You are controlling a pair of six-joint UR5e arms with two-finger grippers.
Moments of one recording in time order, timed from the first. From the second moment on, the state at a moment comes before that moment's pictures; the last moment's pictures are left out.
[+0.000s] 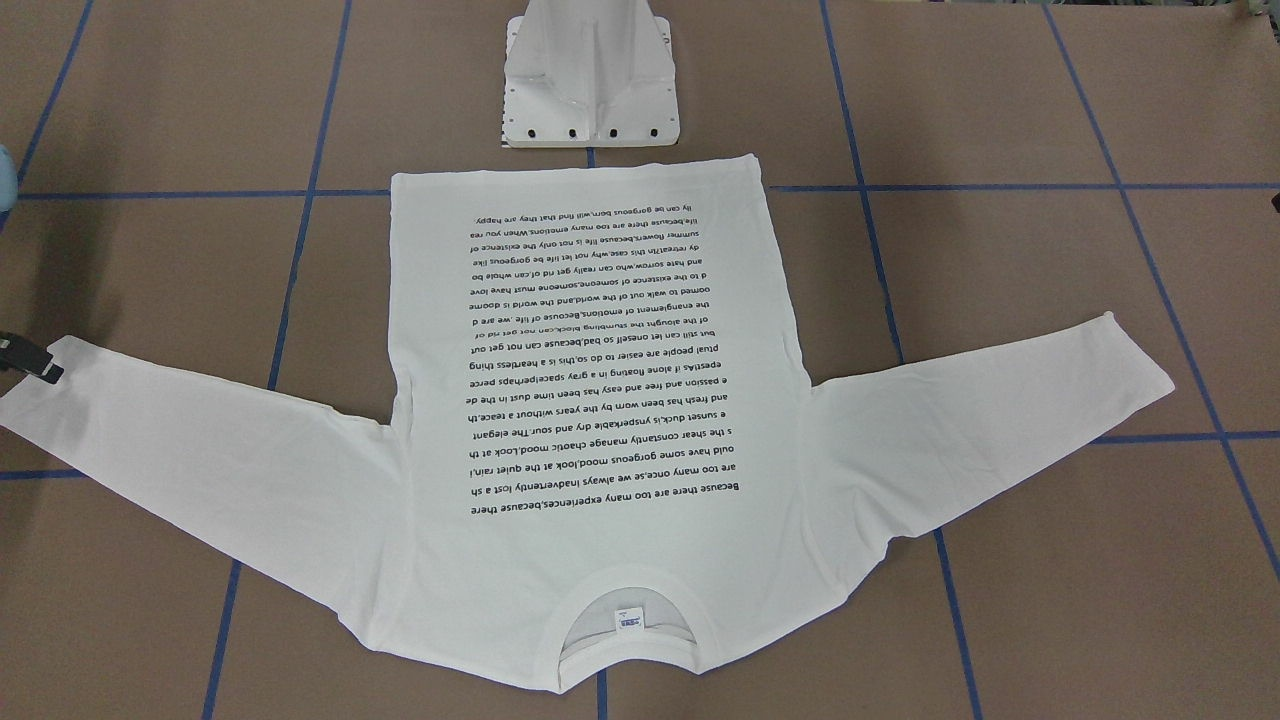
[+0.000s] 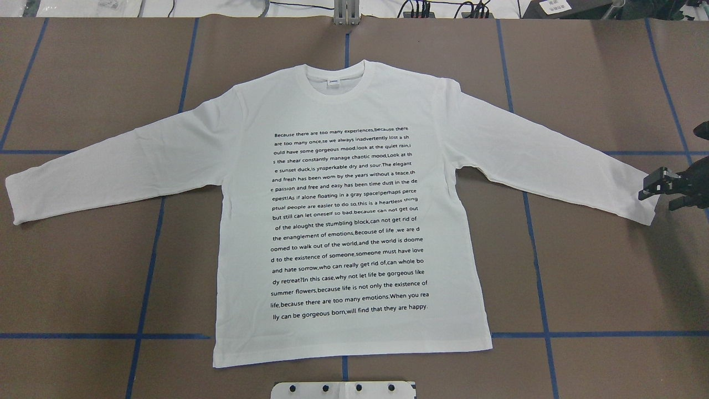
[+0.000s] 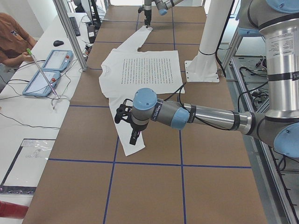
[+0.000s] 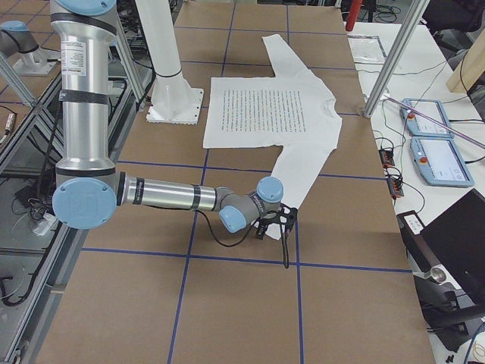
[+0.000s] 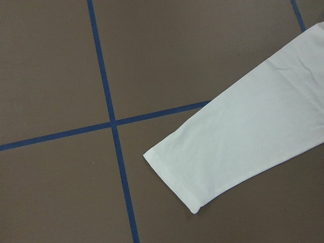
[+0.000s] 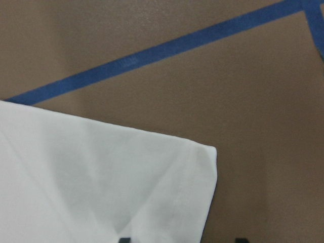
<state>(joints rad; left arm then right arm) -1.53 -1.39 -1.89 -1.78 -2.41 -0.06 1.12 -1.61 1.42 -0.91 2.30 0.97</state>
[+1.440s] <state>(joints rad) -1.53 -1.39 -1.90 -1.78 -2.41 -0.06 1.11 -1.58 1.41 -0.90 2.31 0.98</state>
